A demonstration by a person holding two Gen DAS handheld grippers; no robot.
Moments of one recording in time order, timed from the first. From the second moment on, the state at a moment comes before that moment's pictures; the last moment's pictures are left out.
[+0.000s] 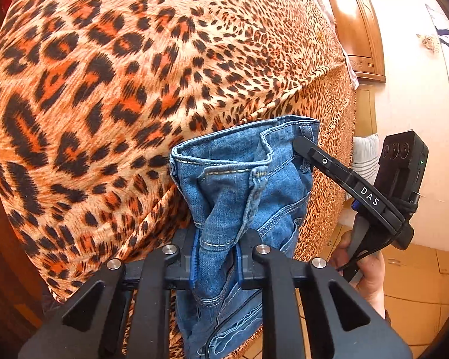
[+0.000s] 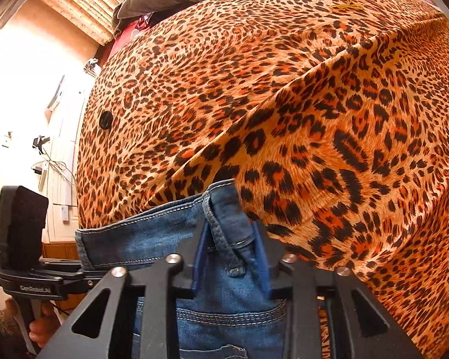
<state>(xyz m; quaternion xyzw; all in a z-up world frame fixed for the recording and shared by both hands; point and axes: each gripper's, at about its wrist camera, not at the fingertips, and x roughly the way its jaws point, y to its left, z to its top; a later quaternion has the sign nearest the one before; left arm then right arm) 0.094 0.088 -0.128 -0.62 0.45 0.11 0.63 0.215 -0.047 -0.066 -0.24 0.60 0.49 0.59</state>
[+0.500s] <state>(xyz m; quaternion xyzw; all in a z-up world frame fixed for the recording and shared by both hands) 0.092 0.005 0.014 -0.39 0.45 0.10 0.80 0.202 -0.145 0.043 -0.09 0.54 0.56 0.63</state>
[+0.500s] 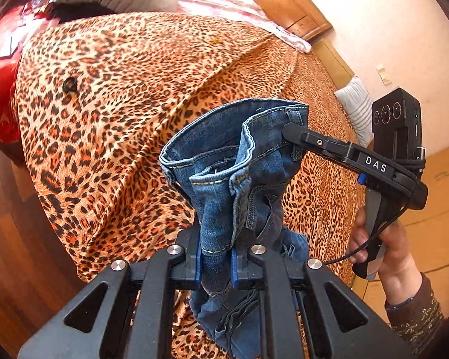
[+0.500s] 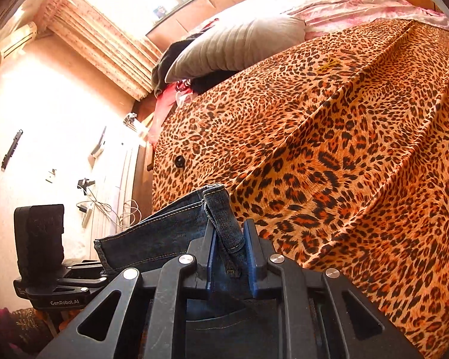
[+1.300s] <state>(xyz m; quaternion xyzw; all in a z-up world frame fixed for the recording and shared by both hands) 0.086 -0.243 -0.068 -0.13 0.65 -0.04 0.75 0.136 -0.462 -0.032 -0.03 0.59 0.40 0.70</state>
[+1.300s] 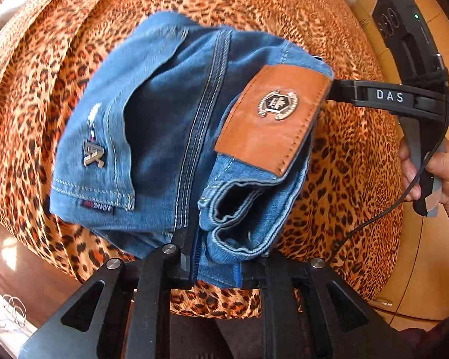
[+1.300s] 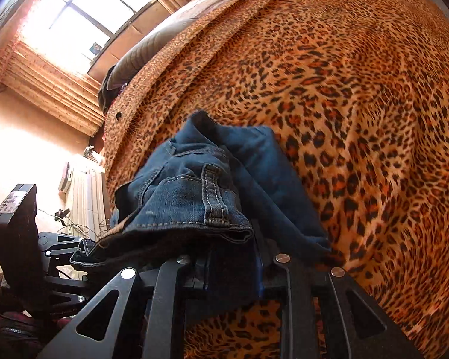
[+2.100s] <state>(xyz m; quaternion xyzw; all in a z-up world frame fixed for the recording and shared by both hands) 0.040 -0.167 -0.132 -0.67 0.55 0.03 0.50 0.160 -0.493 -0.071 0.20 0.65 0.37 0.64</state>
